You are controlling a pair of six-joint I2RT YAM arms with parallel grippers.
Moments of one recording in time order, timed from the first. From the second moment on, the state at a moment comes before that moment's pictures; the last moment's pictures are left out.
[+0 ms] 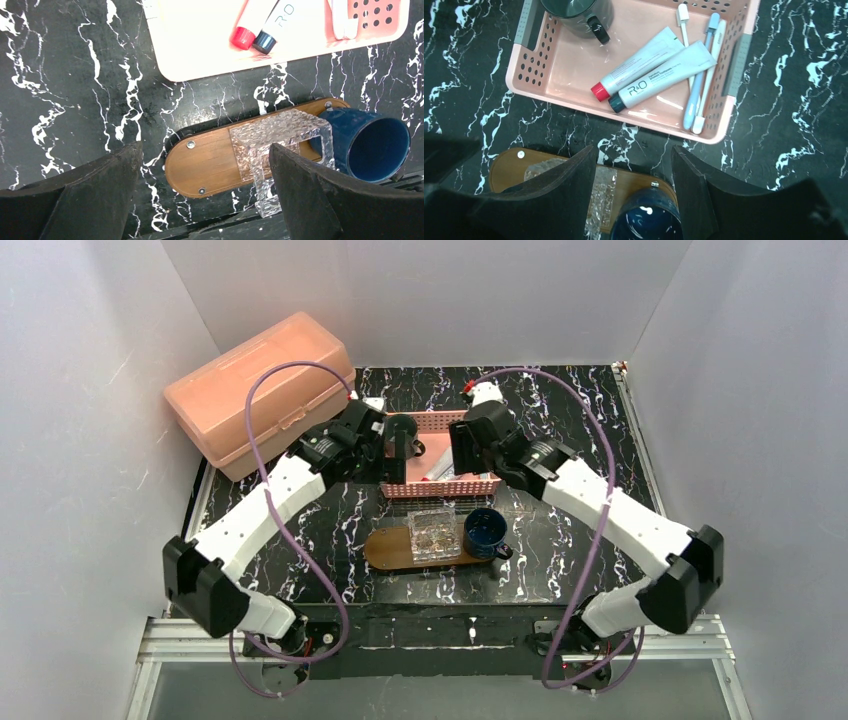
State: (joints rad) left arm -0.62 1.36 1.33 -0.88 -0.15 -0.45; right arm 0.81 1.44 1.36 -0.63 0.32 0.37
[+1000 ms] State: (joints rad) left arm -0.56 1.87 1.69 -1.01 -0.32 -0.99; right arm 0.81 1.07 1.25 -0.76 0.35 0.42
